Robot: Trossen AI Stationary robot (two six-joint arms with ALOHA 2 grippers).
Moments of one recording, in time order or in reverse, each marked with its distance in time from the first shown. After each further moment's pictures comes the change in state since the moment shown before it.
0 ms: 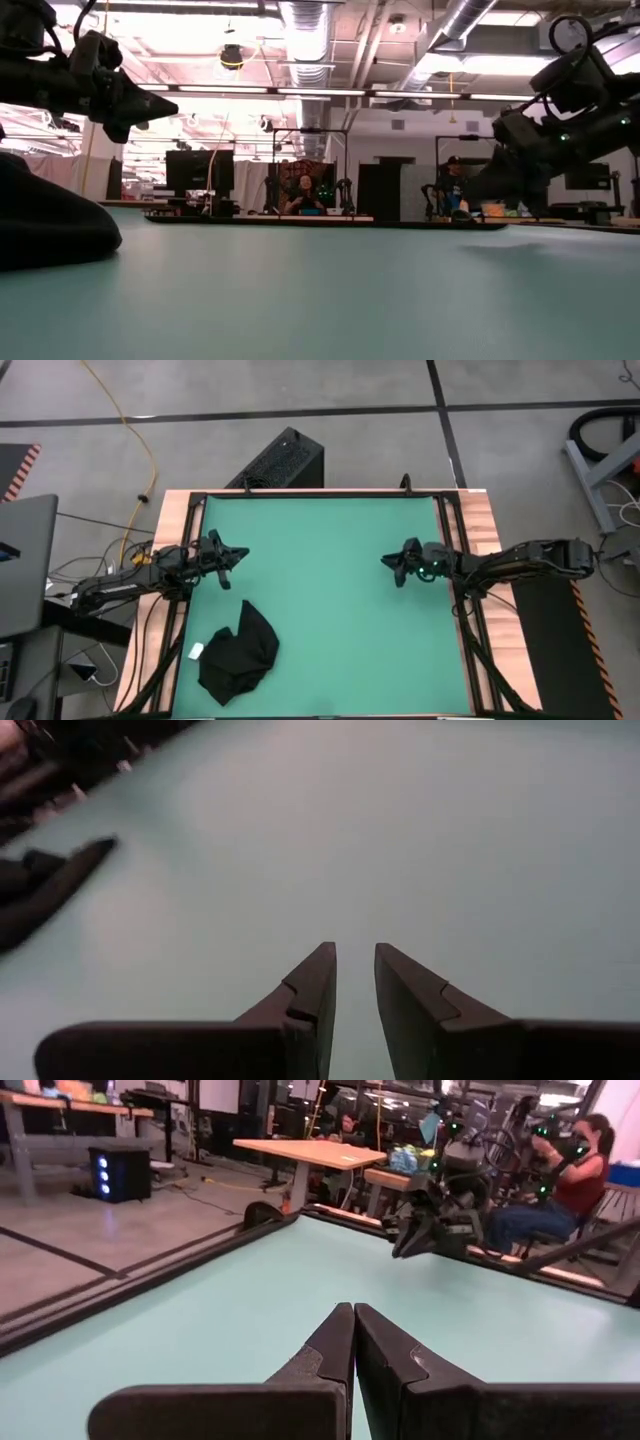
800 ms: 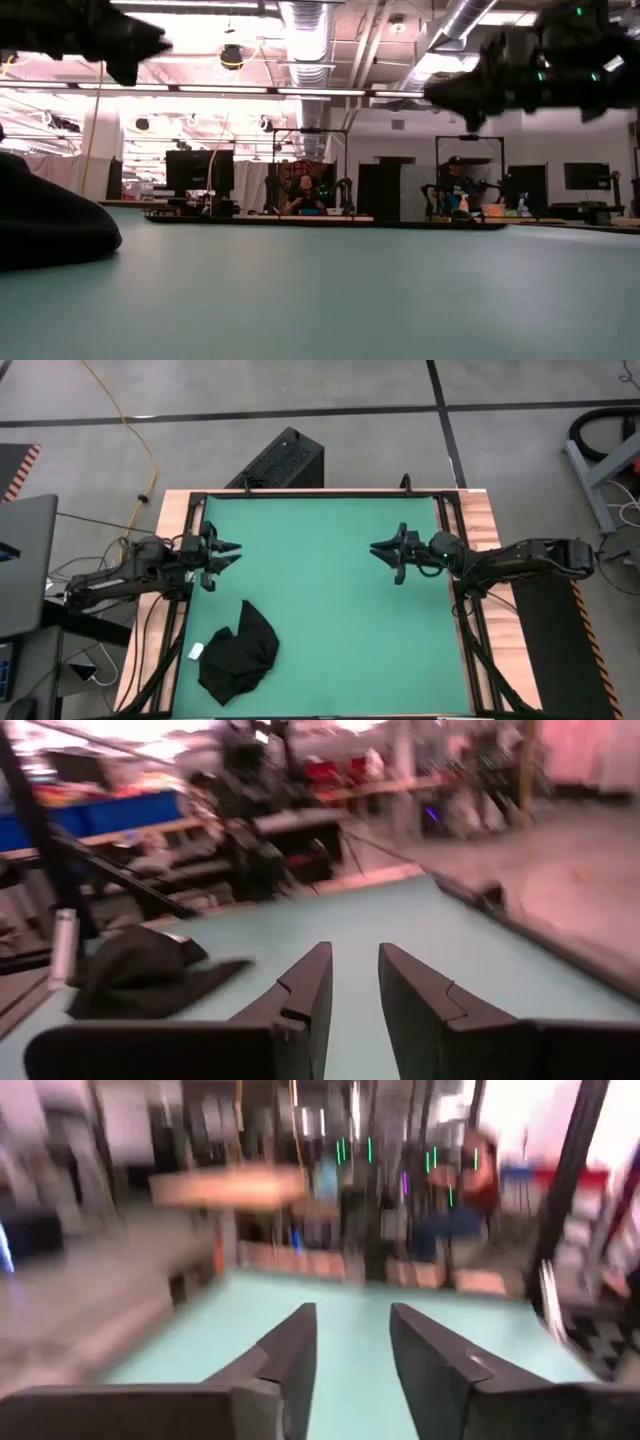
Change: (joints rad) left arm -0.001 0.147 0.279 -0.127 0.220 0.044; right arm 0.016 0.000 0.177 0.265 -0.205 -0.322
